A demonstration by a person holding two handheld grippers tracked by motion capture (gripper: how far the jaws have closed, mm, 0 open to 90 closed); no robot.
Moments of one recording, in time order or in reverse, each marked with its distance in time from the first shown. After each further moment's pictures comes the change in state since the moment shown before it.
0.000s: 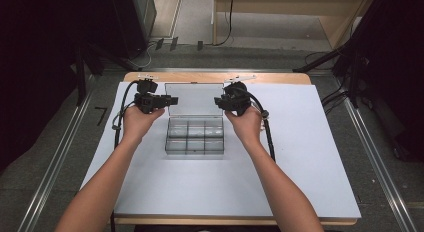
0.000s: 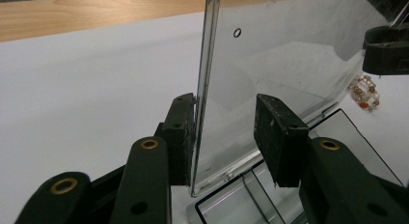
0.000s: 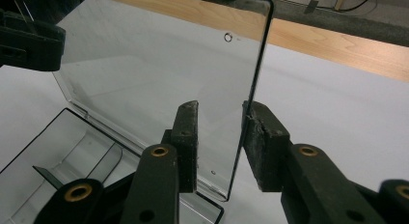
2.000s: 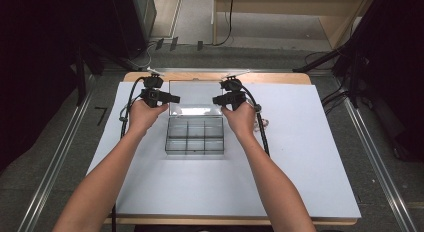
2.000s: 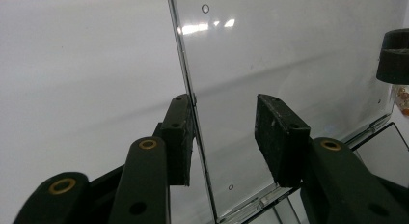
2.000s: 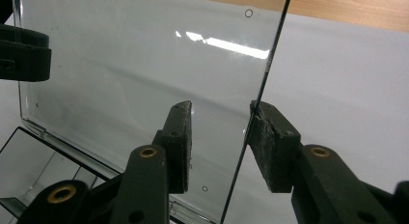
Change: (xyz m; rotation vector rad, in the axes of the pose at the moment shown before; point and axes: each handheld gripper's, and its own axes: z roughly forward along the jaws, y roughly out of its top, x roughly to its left) left arm 0.016 0.017 0.034 0.154 0.052 -0.094; right arm -0.011 0.011 0.037 0.148 -0.039 0.138
